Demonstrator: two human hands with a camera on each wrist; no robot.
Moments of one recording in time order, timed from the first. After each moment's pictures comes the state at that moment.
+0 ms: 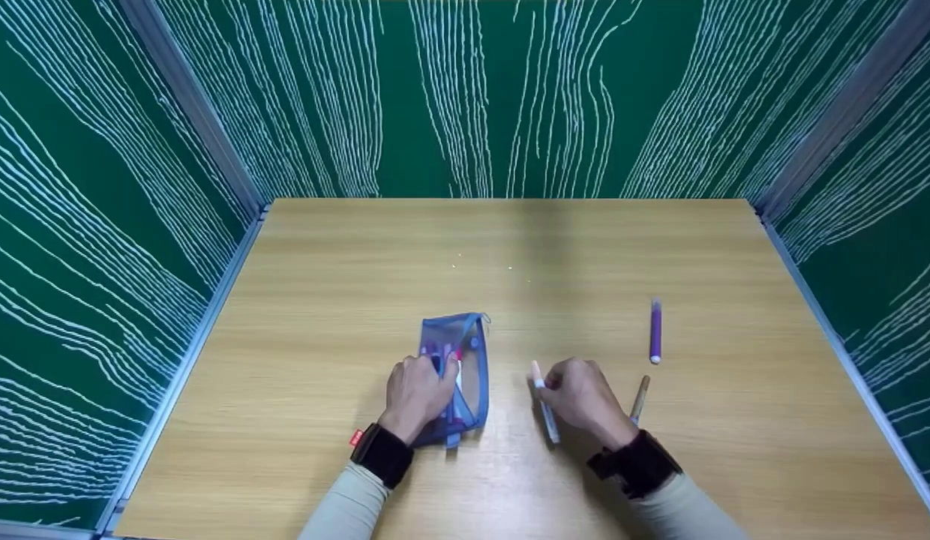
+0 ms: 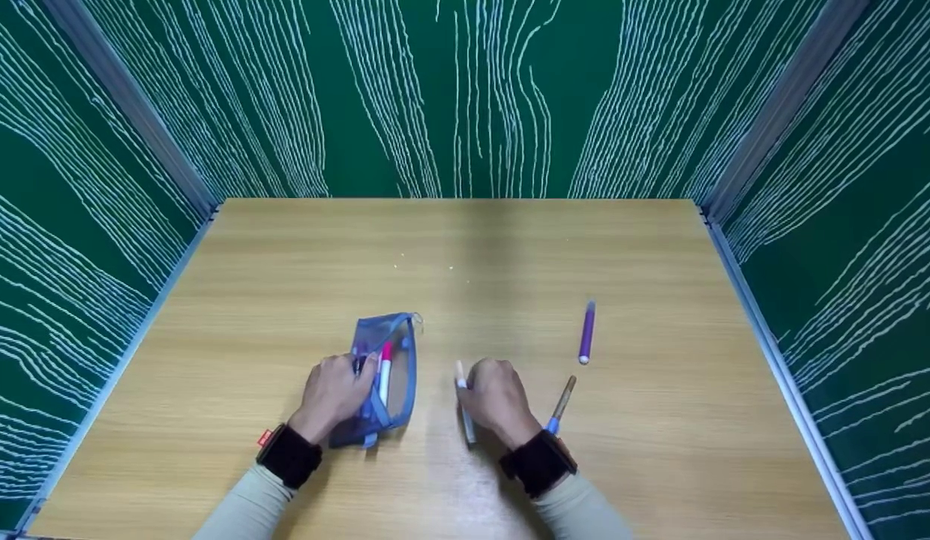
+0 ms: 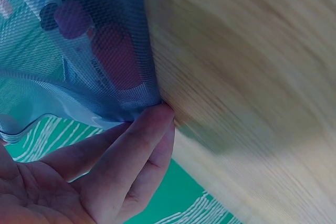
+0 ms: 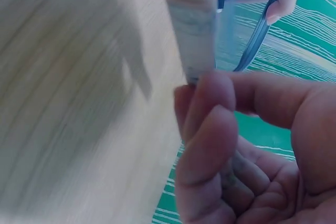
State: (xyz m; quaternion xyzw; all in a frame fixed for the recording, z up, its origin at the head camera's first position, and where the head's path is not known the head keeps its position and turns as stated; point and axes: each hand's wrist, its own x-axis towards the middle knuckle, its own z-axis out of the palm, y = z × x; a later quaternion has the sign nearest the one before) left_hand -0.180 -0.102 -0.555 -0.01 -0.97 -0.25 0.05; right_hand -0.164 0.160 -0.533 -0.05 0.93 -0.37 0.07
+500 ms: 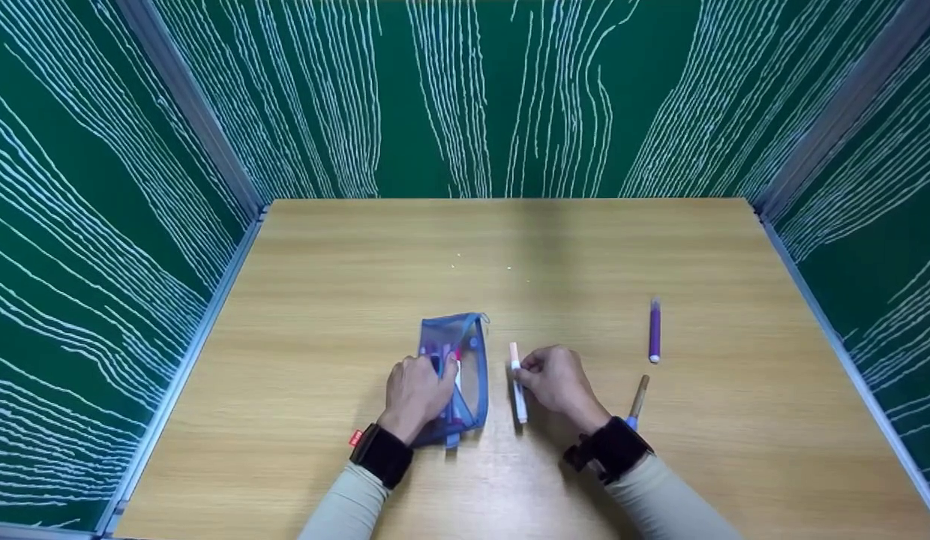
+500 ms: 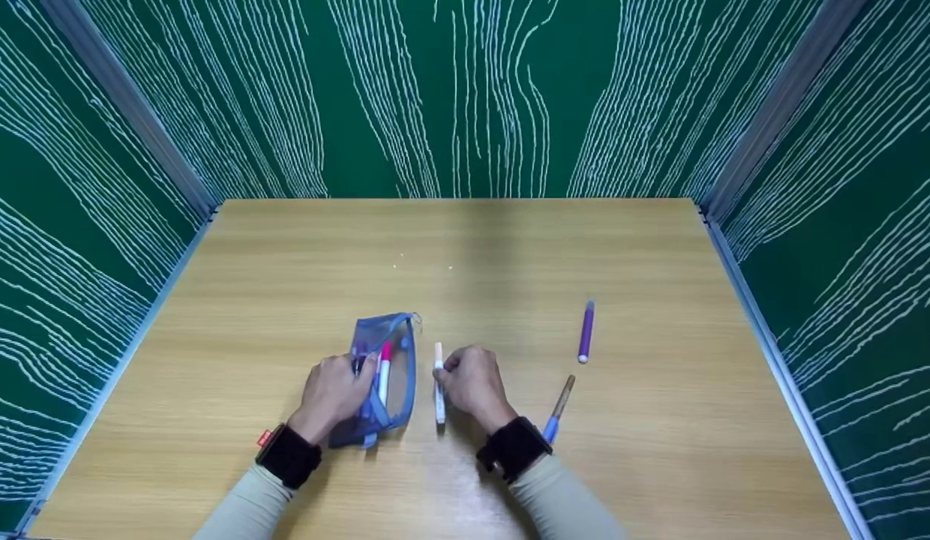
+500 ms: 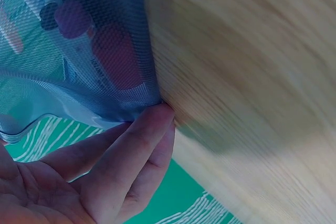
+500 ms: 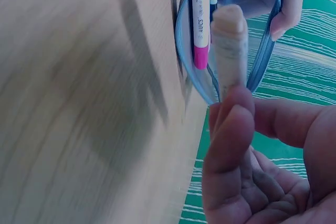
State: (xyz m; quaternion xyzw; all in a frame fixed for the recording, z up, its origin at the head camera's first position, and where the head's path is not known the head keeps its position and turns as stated) left_hand -0.180 -0.103 -0.556 -0.01 -0.97 -0.25 0.05; right_hand -0.185 0.130 -0.541 -0.02 0.90 -0.44 0.05
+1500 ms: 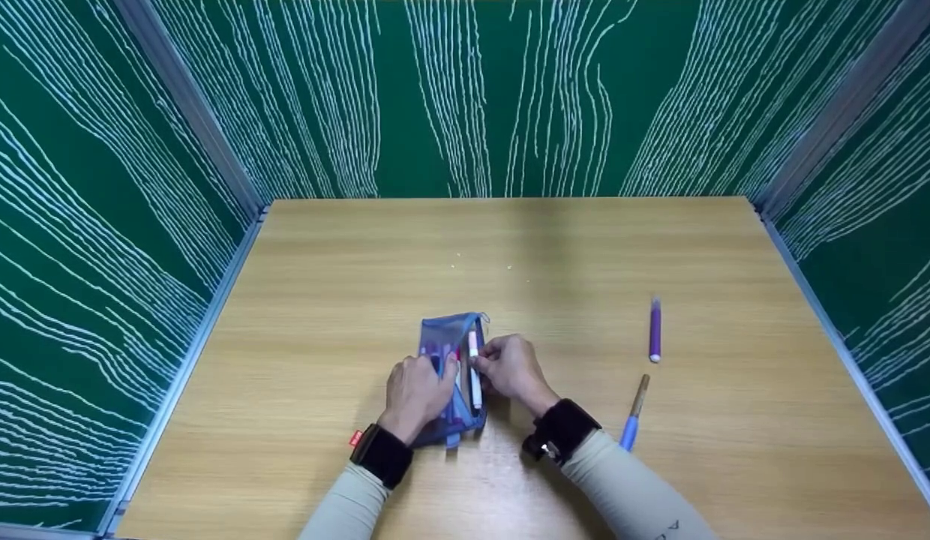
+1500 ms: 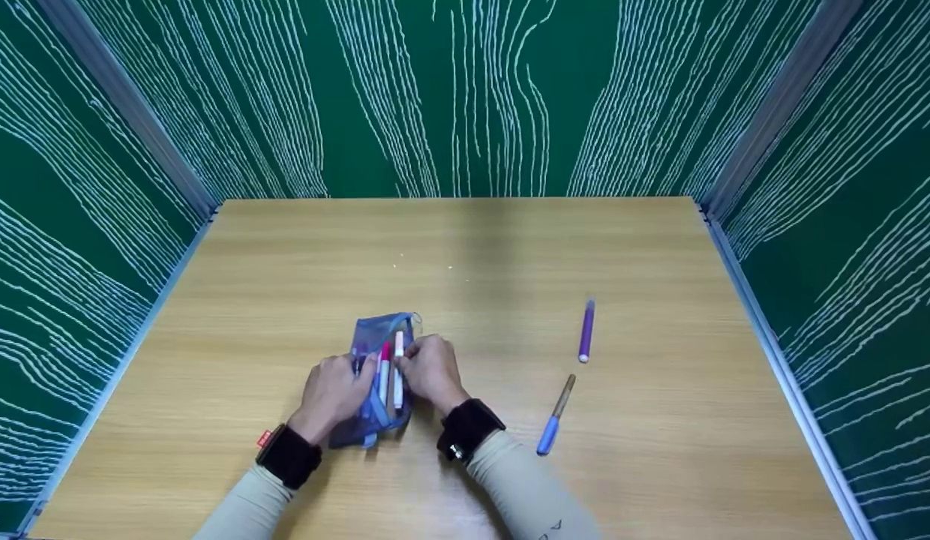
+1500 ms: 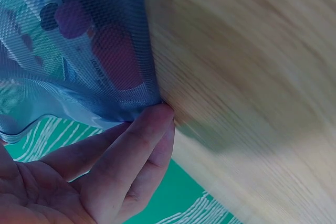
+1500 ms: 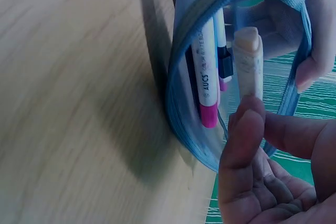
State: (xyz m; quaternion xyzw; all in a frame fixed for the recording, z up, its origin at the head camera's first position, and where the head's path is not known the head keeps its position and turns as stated) left_hand -0.180 -0.103 -0.556 -0.01 -0.97 -0.26 0.03; right_hand -0.207 0.072 -0.545 0.00 0.85 -0.51 0.09
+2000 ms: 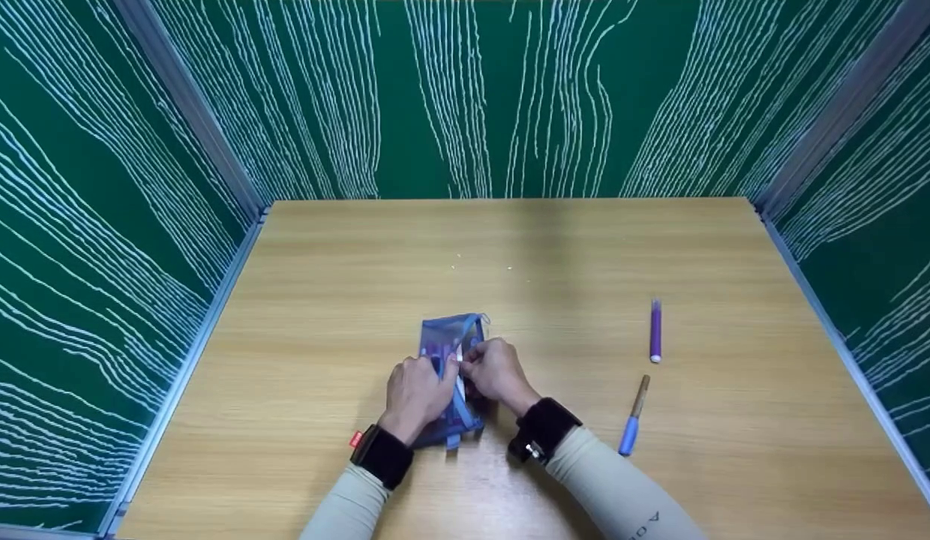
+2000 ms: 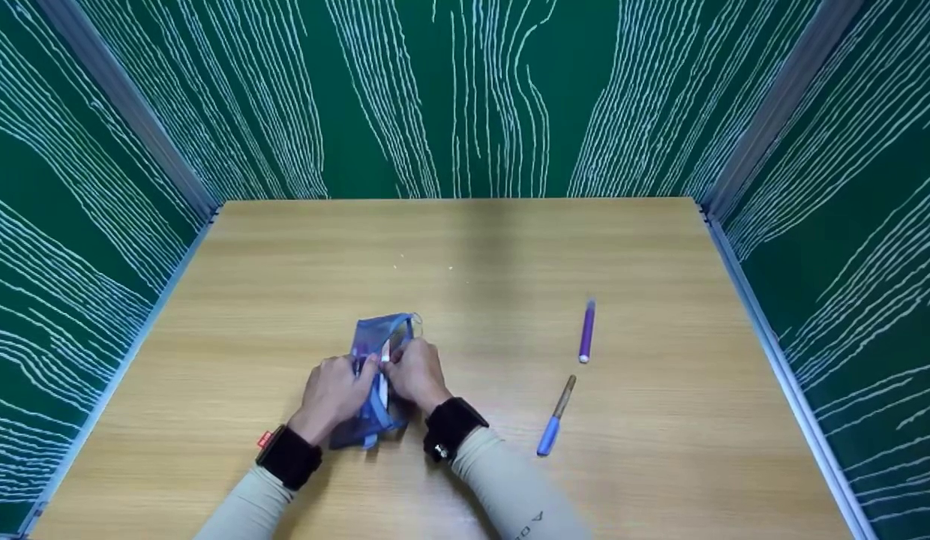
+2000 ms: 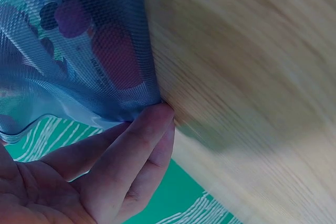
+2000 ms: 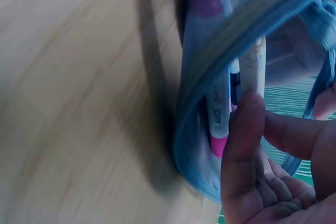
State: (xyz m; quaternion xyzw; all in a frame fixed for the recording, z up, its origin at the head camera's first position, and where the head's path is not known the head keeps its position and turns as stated) left_hand -0.180 -0.102 -0.555 -0.01 -0.97 -0.24 0.06; right_hand -0.212 0.049 -0.553 -0.03 0.88 -0.46 0.08
